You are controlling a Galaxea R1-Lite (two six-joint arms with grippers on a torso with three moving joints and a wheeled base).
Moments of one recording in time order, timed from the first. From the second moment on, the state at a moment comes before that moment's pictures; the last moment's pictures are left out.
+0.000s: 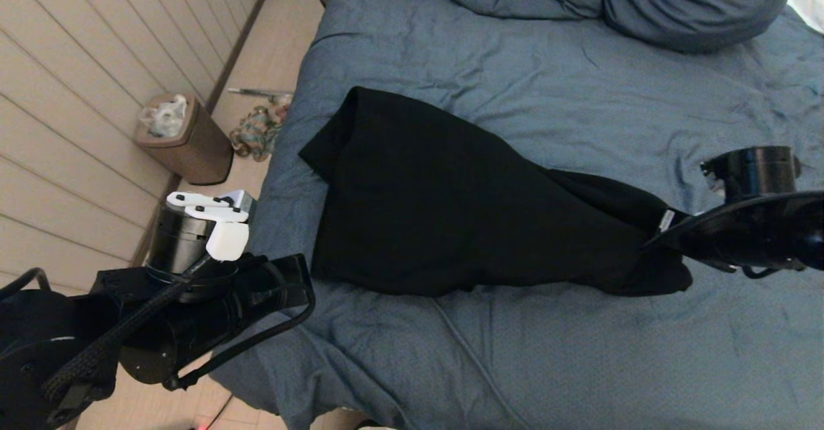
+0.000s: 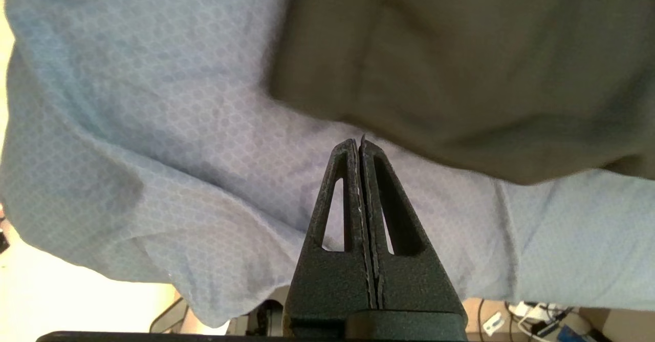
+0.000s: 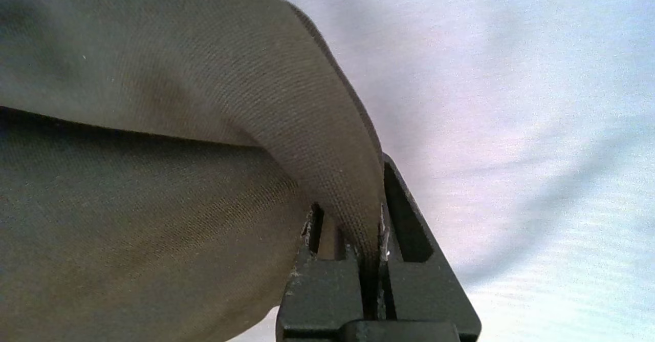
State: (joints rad) left arm -0.67 1.58 -0.70 -0.40 0.32 -0.56; right arm -0.15 1.73 -0.99 -0.14 -0.07 0.37
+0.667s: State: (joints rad) left arm -0.70 1.62 -0.68 -0.39 0.32 -0.54; right arm -0.18 1.70 -0.94 -0.14 0.03 0.37
